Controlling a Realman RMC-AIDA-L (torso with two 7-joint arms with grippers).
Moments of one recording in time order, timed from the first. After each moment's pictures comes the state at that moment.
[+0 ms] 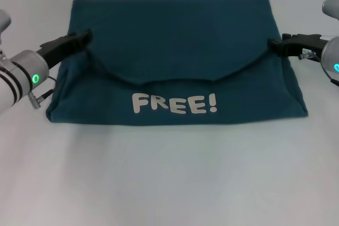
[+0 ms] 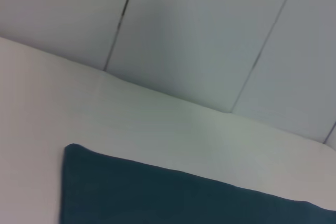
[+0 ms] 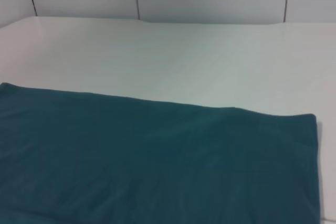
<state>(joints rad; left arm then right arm) -0.77 -2.14 0.36 0.38 1.72 0.68 -1.38 0.86 2.06 -0.39 -0.37 -2.16 -0.61 1.48</state>
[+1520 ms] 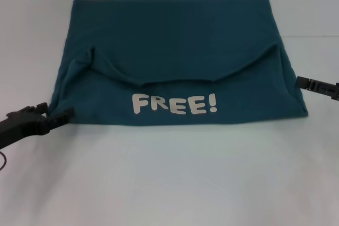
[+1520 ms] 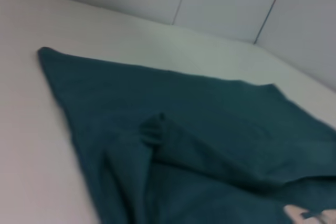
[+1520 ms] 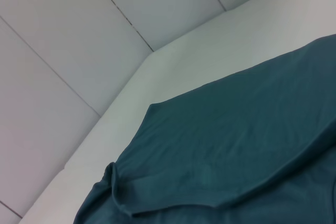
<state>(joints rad) -0.38 -2.15 0.53 0.73 1.98 1.16 -1.56 0.52 1.97 -0.39 -0.55 -2.07 -1.41 1.83</state>
